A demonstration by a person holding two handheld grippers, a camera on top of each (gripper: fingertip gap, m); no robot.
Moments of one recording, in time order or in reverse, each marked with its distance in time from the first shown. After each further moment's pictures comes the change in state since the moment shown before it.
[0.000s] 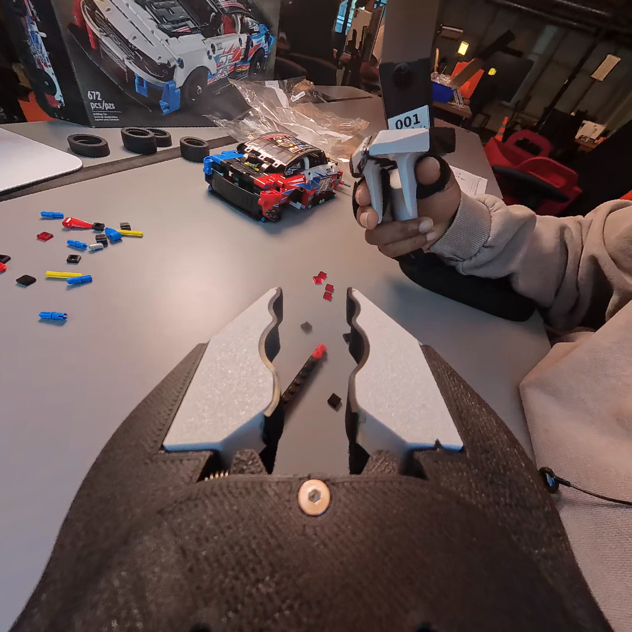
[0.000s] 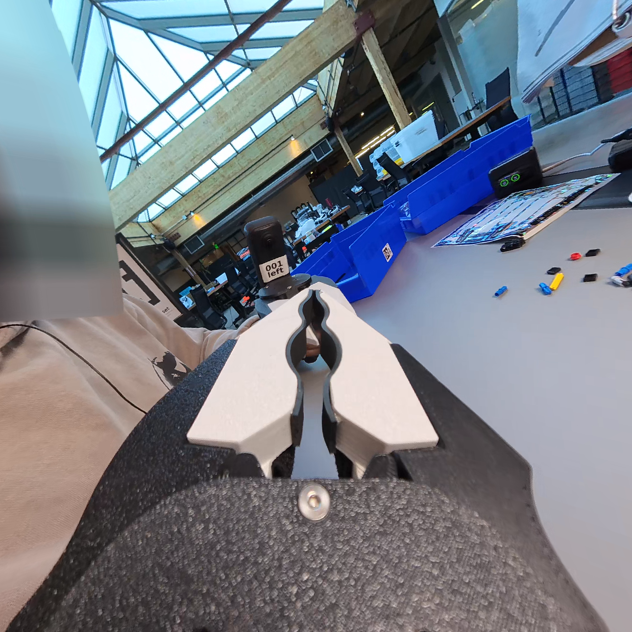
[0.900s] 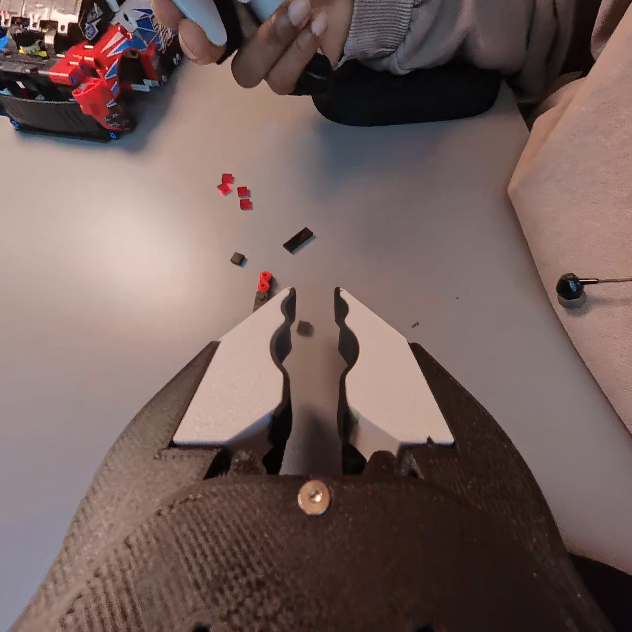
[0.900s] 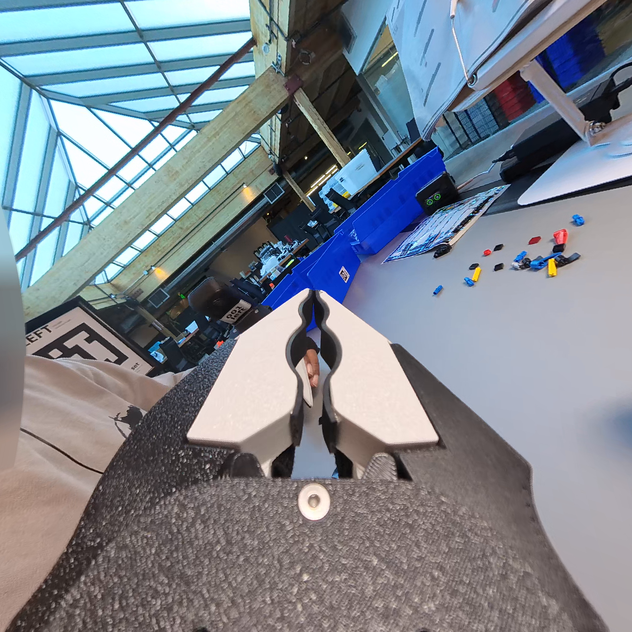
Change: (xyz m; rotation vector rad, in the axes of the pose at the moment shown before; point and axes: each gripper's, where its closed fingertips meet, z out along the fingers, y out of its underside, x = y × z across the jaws) left arm 0.034 0.068 -0.002 -0.413 0.289 0.385; right arm 0.030 -0.018 -0.025 0.117 0.168 0.091
